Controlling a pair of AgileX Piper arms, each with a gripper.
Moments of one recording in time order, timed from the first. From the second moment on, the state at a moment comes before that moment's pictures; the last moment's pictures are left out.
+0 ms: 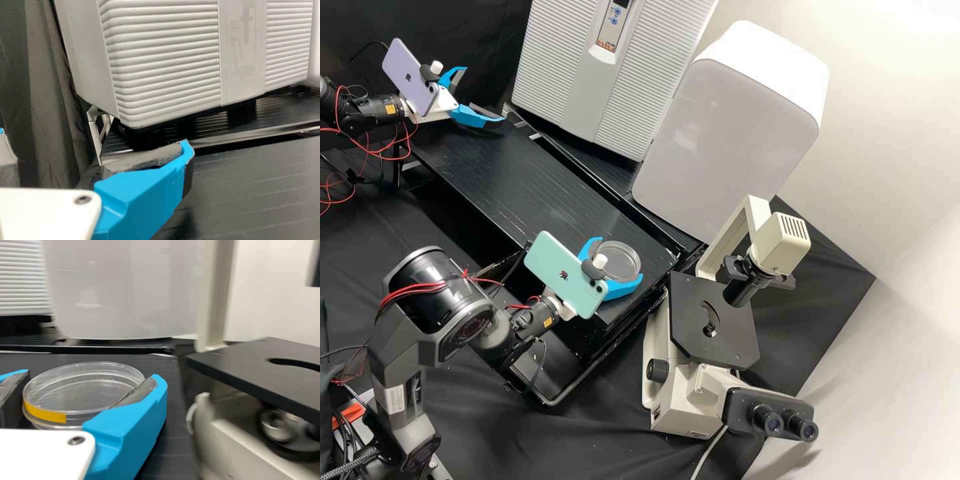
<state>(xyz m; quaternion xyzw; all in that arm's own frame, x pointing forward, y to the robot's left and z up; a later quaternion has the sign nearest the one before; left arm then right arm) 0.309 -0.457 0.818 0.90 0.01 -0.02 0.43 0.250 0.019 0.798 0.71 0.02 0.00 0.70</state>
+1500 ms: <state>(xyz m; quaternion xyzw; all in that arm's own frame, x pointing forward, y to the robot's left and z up) 0.309 -0.457 0.818 0.90 0.01 -0.02 0.43 0.275 -0.046 0.872 0.72 -0.10 0.02 0.69</state>
